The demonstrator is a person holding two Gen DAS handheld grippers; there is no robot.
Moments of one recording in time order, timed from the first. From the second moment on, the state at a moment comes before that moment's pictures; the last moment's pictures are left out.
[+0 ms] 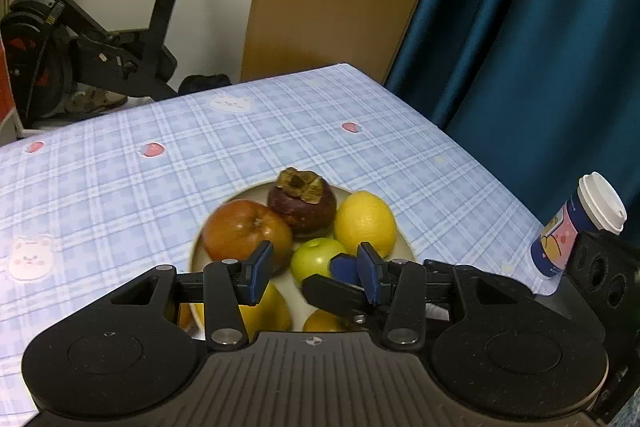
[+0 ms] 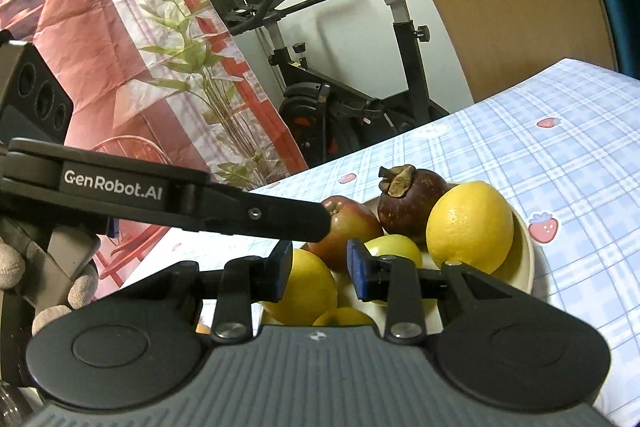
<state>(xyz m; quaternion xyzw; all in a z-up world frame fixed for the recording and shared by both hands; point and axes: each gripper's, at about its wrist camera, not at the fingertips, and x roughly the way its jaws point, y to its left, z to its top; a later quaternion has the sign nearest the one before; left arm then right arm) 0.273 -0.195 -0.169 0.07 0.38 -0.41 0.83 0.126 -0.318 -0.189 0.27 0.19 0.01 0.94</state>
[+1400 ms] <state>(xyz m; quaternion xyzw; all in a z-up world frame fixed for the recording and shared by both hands) 0.206 -0.069 -0.228 0.02 0.45 -0.35 0.82 0.130 -0.204 -0.212 0.08 0.35 0.19 0.91</state>
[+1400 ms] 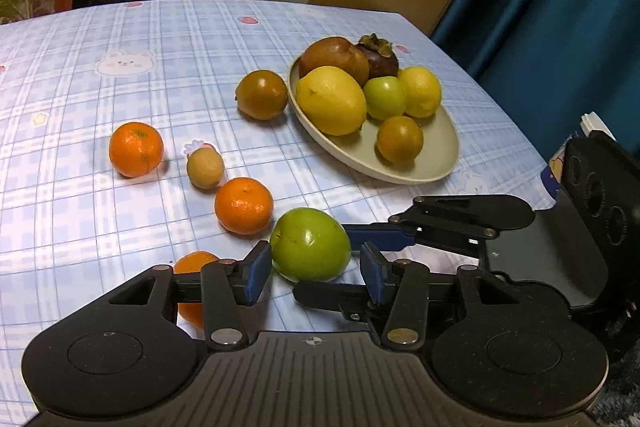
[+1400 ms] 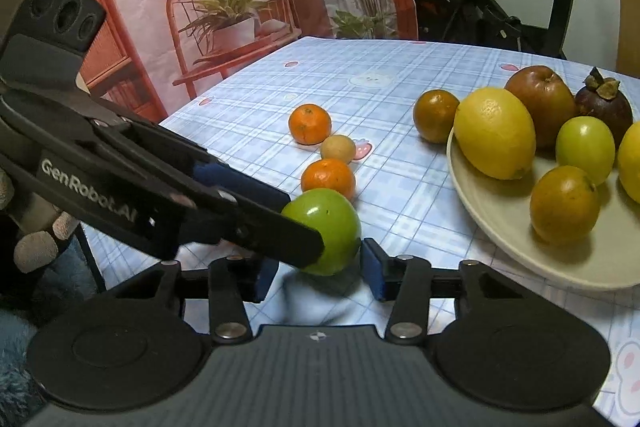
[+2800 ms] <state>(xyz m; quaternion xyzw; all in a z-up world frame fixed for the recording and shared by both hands) 0.245 -0.152 -0.212 0.02 0.41 -0.37 0.83 0.108 -0.283 -0.203 0.14 0.26 0.02 0.96</state>
